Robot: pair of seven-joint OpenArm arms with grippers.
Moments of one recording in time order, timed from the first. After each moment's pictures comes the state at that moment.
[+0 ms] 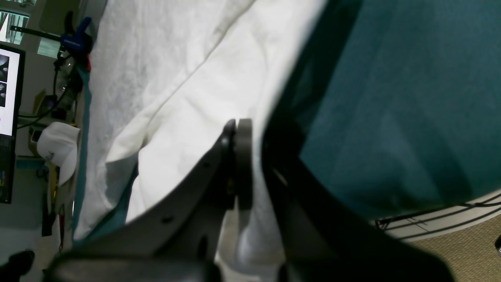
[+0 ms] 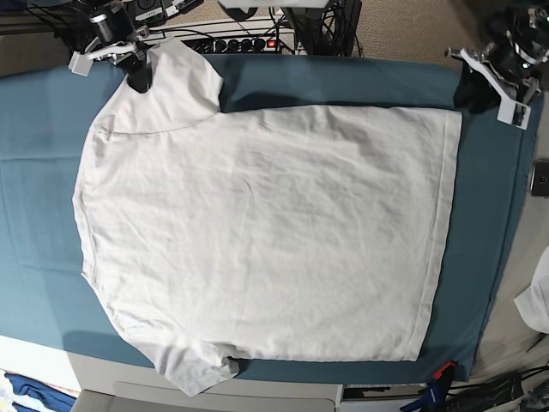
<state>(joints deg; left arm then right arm) 43.9 -24.0 -30.4 120.9 -46.4 -22.8 45.3 -35.6 0.5 41.0 90.9 59.2 34.4 -38.8</state>
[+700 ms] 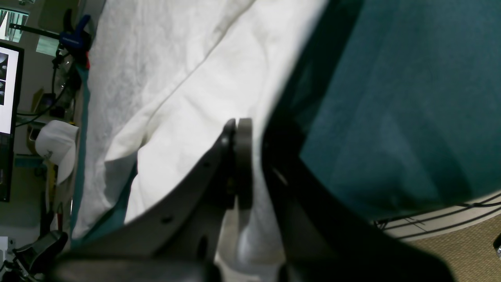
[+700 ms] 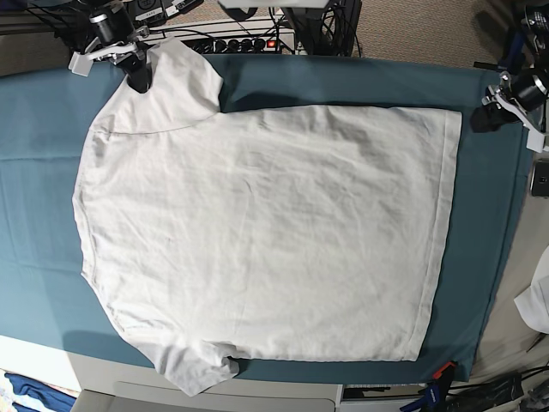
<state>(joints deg) 27.0 -28.8 -30.3 88.3 -68.3 -31.0 54.9 -35.6 0.5 41.0 90.9 58.8 34.4 -38.6</state>
